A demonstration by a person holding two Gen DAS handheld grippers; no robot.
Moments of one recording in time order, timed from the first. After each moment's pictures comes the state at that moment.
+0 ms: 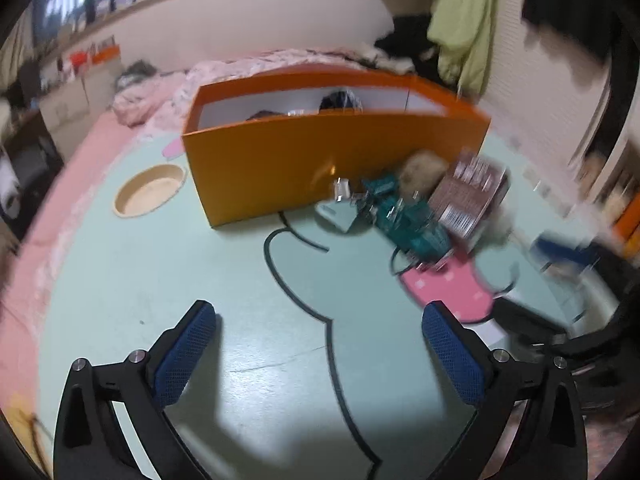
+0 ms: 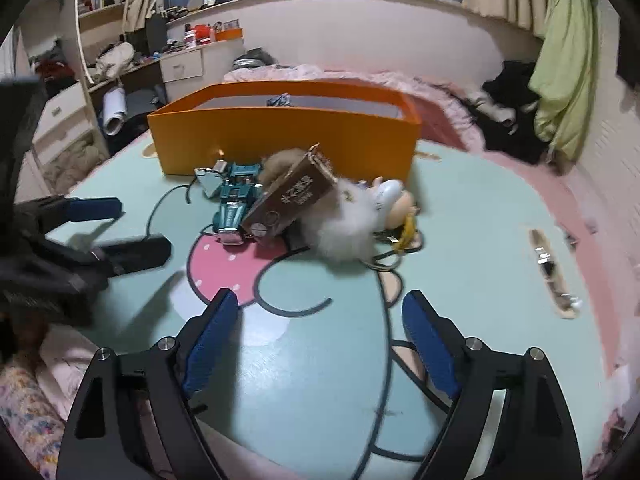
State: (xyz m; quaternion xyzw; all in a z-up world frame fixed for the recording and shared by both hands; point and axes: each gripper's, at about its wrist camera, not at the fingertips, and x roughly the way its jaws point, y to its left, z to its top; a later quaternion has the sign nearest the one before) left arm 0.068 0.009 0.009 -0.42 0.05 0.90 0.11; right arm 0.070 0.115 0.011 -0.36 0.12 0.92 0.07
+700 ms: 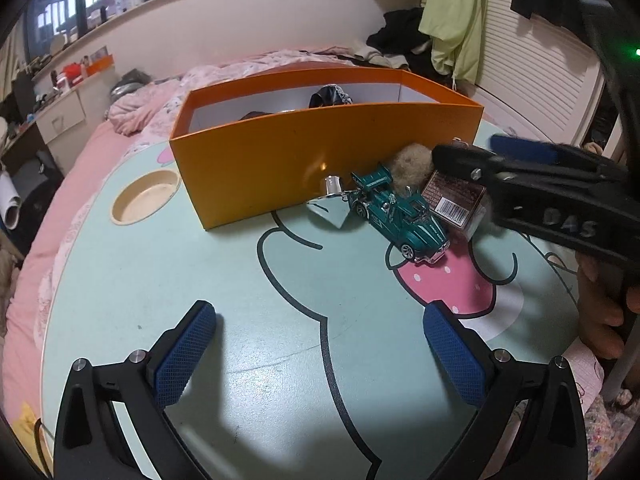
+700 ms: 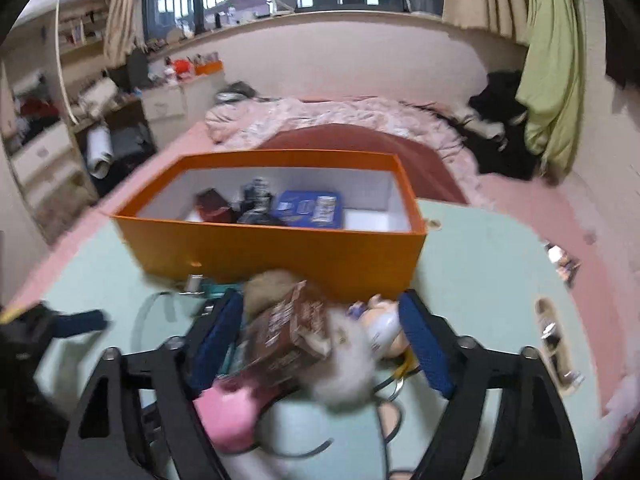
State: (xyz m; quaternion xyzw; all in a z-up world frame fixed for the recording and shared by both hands) left arm 0.073 0.008 0.011 -0.42 0.05 0.90 0.12; right arm 0.016 0.127 0.041 -0.32 0.12 0.93 0.11
